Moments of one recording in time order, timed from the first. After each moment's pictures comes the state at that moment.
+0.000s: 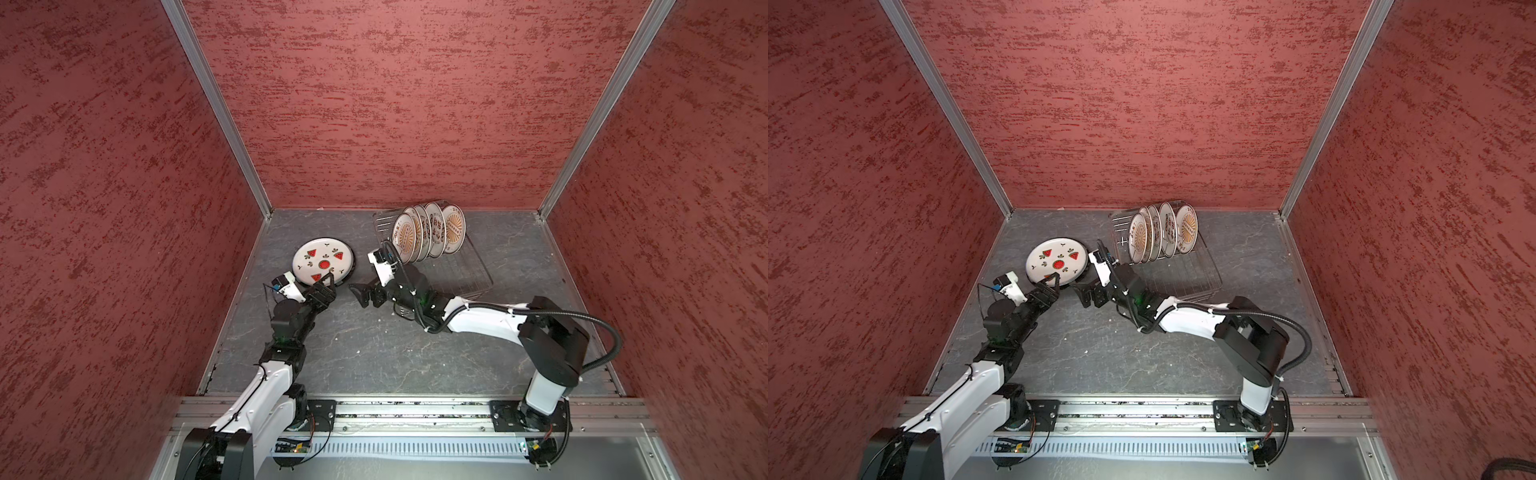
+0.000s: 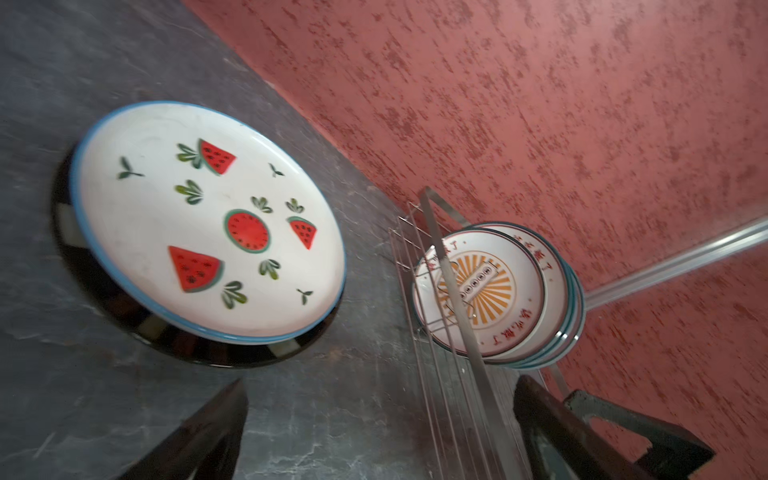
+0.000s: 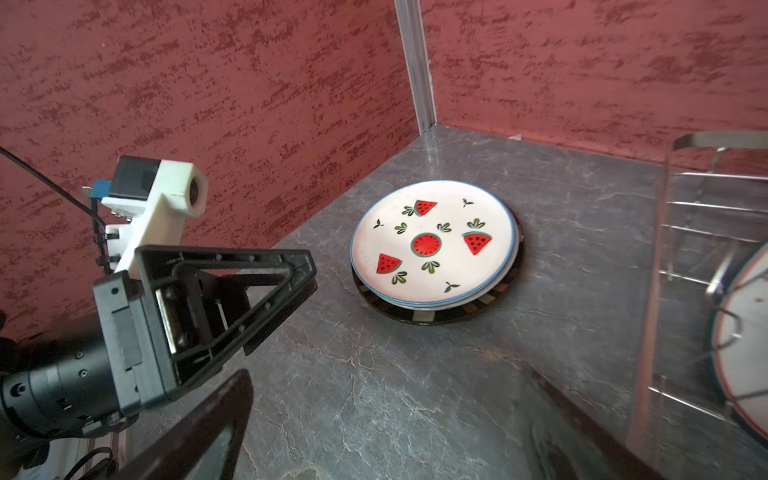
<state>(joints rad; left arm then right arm) -0.12 0.83 0.17 0.49 0.12 -0.80 0.95 1.71 1.02 0.47 0.01 0.31</state>
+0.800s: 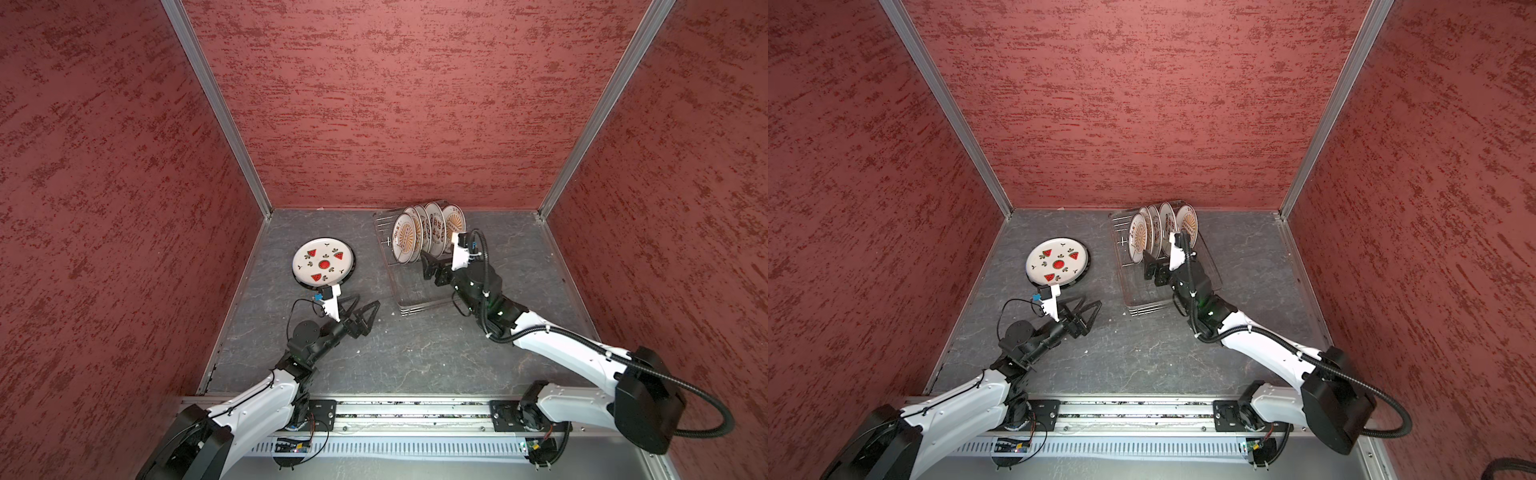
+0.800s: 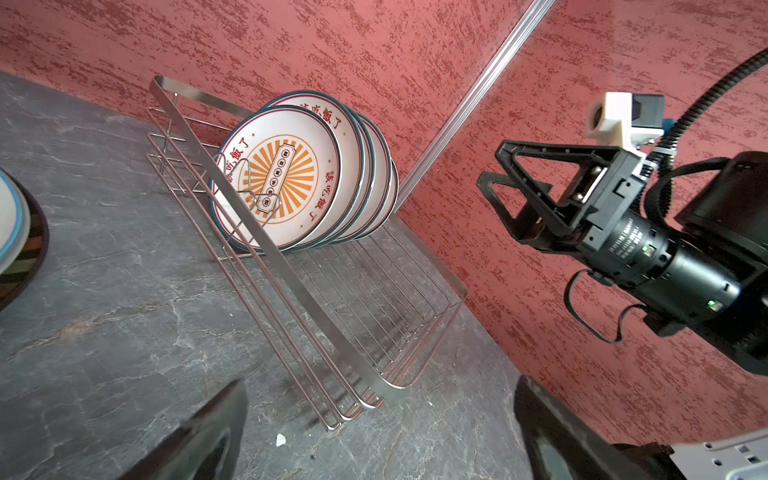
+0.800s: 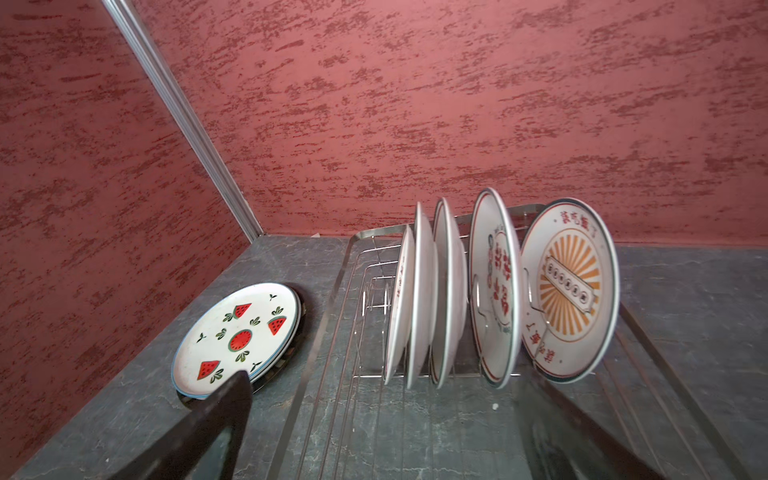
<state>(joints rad) -0.51 0.83 0.04 0.84 0.25 -0.65 0.66 1.22 0.75 0.35 0.26 0.32</state>
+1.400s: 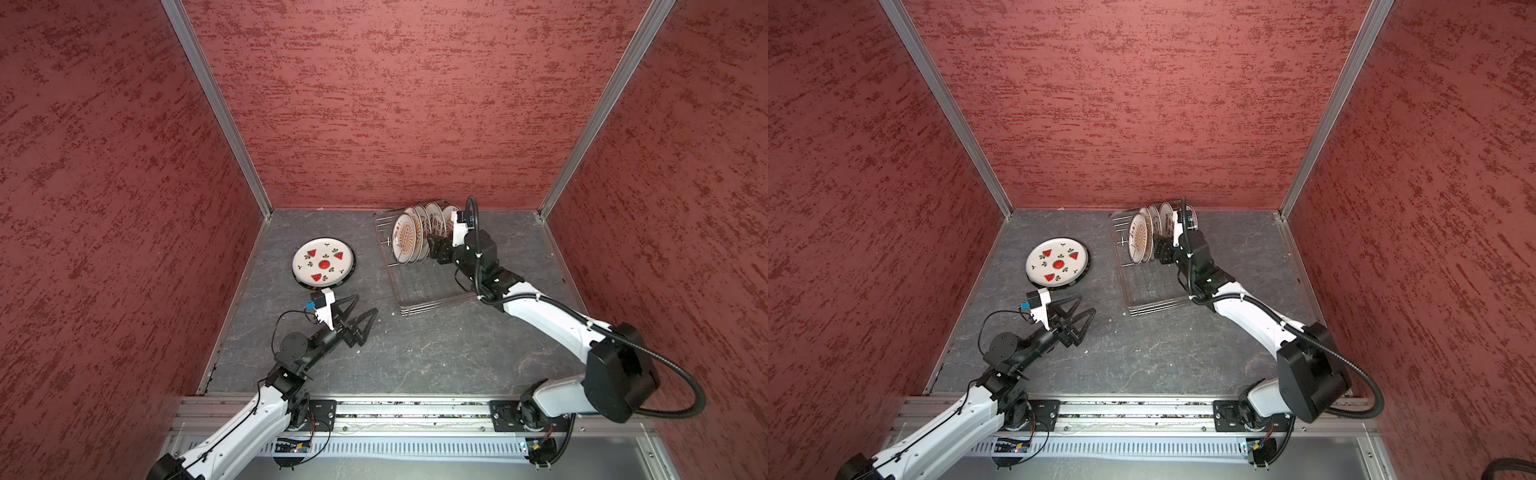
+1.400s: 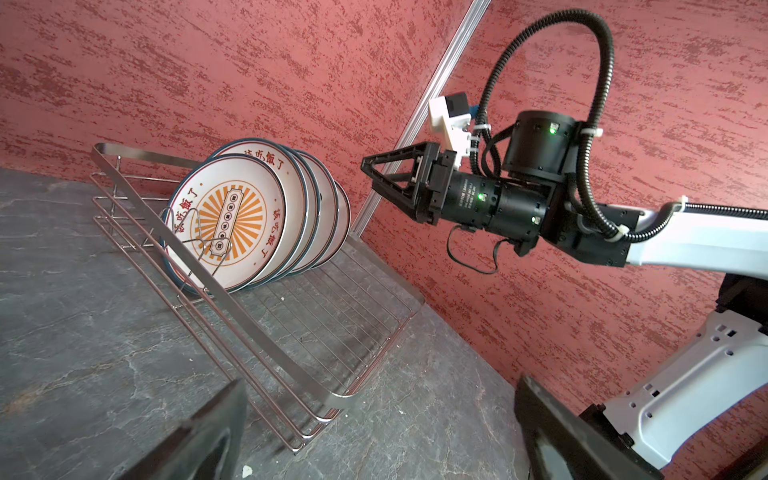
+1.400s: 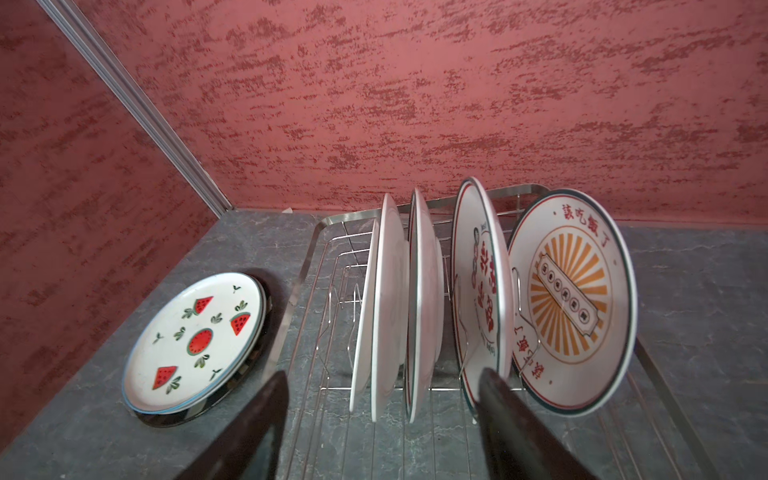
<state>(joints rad) -0.52 0.55 0.02 0.67 0.29 -0.59 0.53 1.49 1.05 0.15 0.11 0.33</state>
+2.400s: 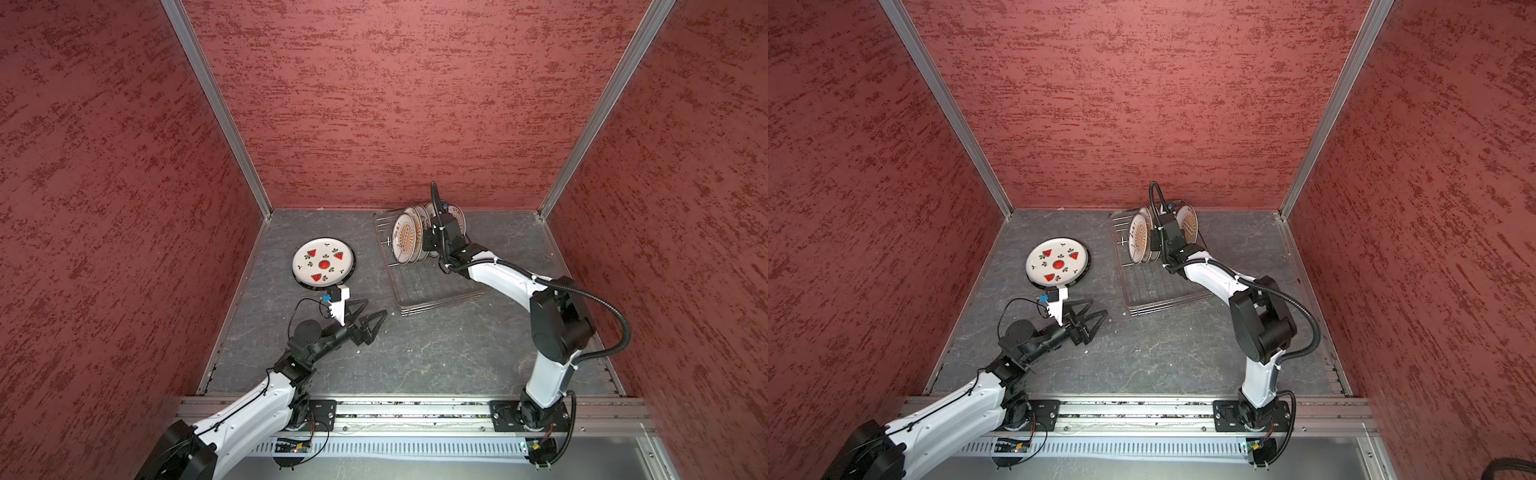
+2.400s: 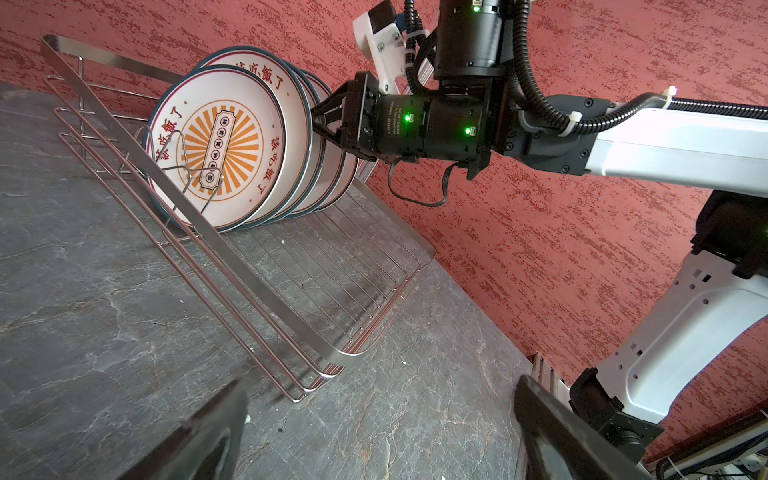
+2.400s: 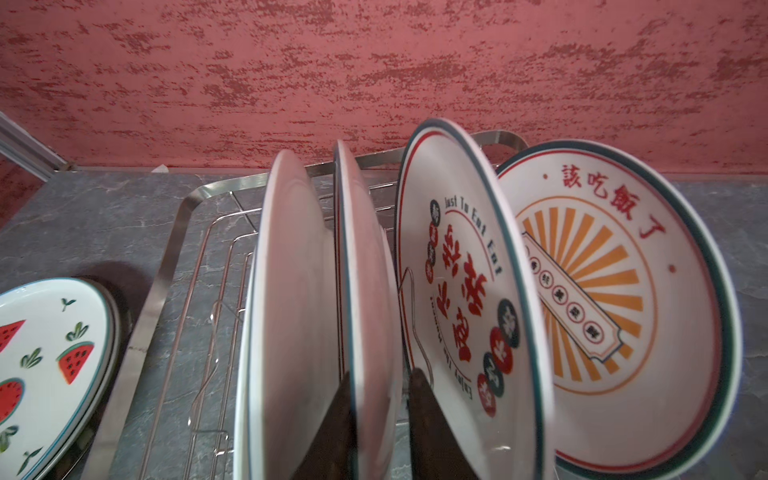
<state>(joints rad) -0.55 0.75 0.08 0.67 0.33 -0.58 0.53 1.87 1.41 -0.07 0.32 0.32</state>
